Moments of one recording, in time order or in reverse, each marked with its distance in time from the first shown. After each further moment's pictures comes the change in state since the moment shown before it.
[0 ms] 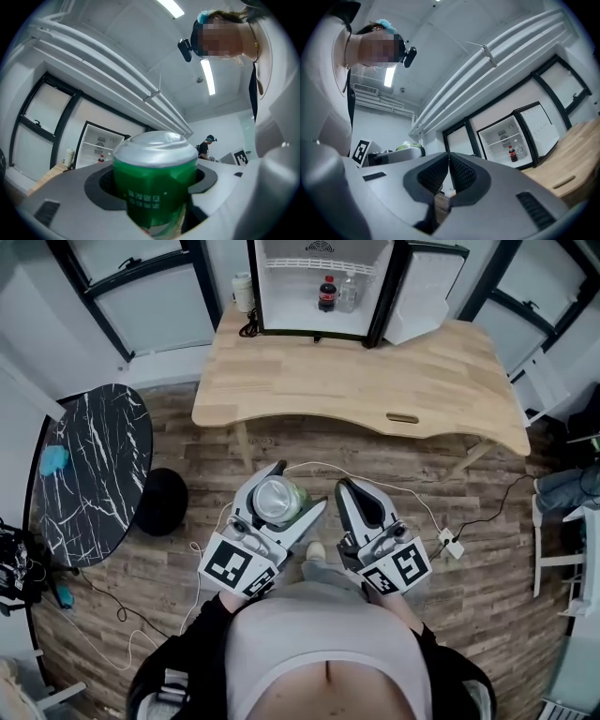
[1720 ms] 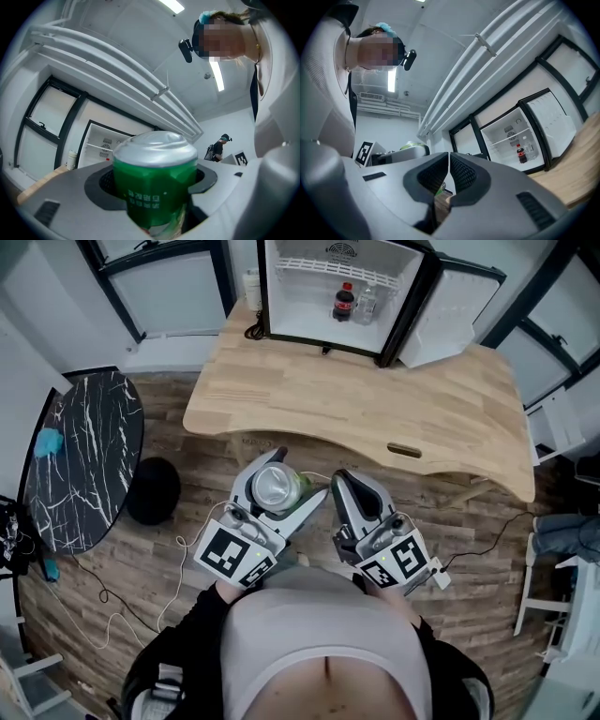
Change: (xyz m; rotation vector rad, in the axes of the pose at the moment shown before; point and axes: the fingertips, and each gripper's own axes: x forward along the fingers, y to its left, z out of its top) left arm 0.092 0.052 -0.009 0.014 -0.032 0.106; right arm 0.059 -0.090 -0.001 0.048 0.011 0.151
